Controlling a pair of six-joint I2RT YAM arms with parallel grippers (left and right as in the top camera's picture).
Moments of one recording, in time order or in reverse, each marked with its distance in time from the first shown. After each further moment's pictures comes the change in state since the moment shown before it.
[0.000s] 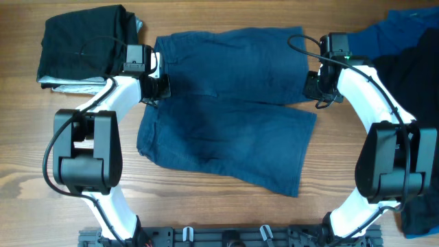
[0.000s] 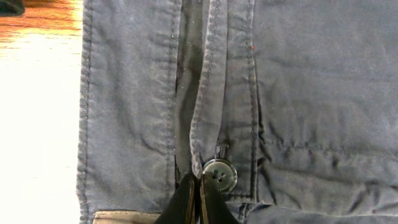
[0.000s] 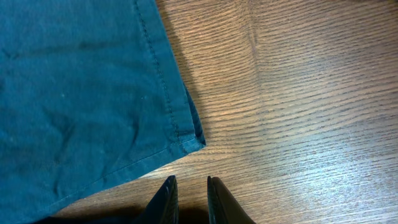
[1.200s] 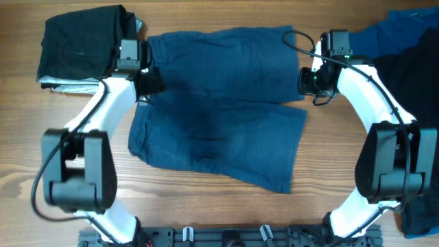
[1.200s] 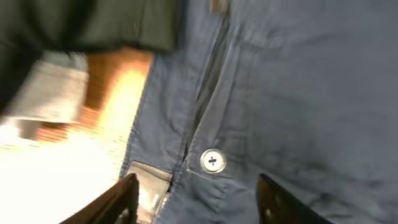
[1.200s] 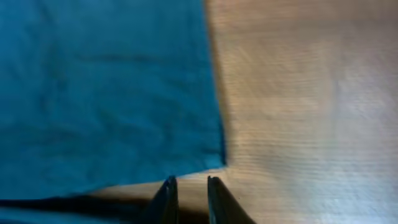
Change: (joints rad) left arm -0.004 -0.151 -0.001 -0.068 -0.214 -0.174; right arm 0.001 0.000 0.010 0.076 -0.197 -0.122
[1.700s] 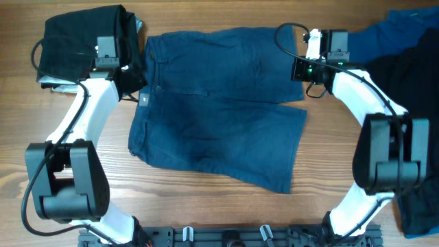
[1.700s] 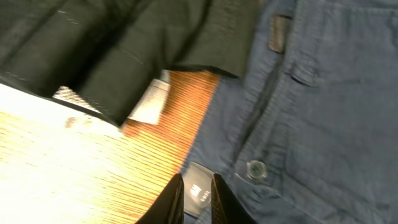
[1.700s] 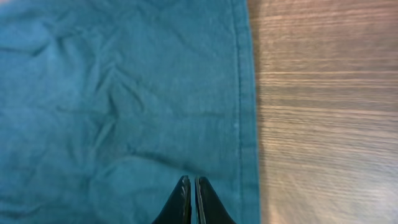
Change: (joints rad) left arm 0.103 -0.052 0.015 -0.069 -0.010 -0.040; right arm 0.000 0.080 -0.074 0.434 -0.120 -0.052
